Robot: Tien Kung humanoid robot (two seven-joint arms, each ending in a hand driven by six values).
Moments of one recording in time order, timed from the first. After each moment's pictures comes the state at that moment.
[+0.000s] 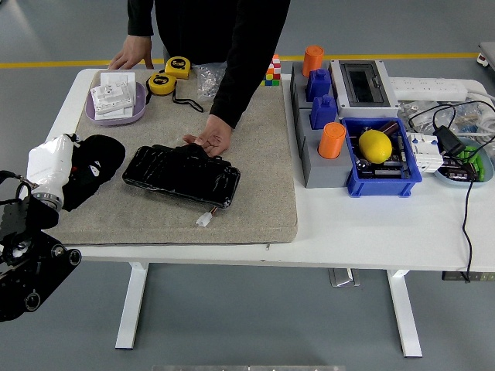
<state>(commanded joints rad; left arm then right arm) -0.41 0.35 -0.95 -0.98 1.97 0.55 0.33 -0.08 -0.28 1.14 0.25 -0.45 0.12 -0.16</state>
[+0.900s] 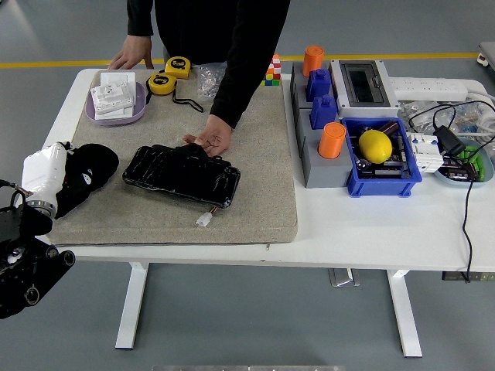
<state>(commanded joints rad) -0.44 0.33 -0.90 -0.79 1.86 0.60 0.20 -0.07 -0.28 1.14 0.25 -0.45 0.12 -0.16</state>
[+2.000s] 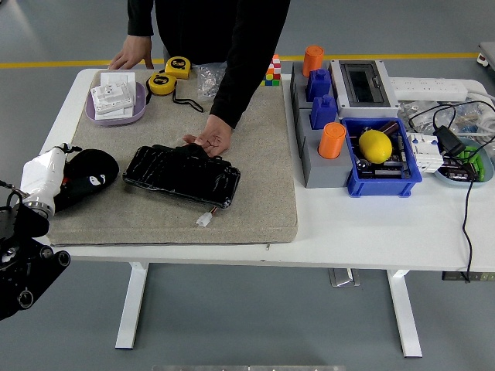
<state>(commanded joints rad) -0.41 0.35 -0.95 -0.87 1.86 0.52 0.22 -0.07 -0.28 1.13 0.25 -0.44 0.11 -0.16</state>
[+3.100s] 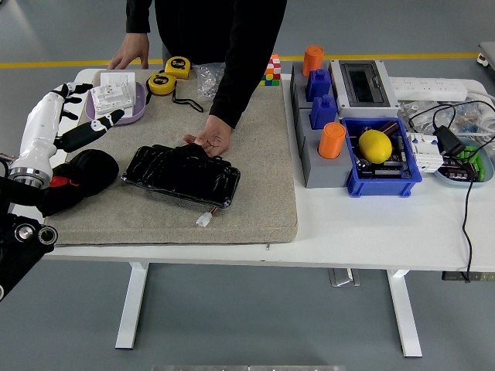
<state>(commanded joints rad) -0.32 0.46 -1.05 -1.38 1.52 0.52 0.06 -0.07 -0.28 1.14 0.25 -0.45 0.11 -0.16</state>
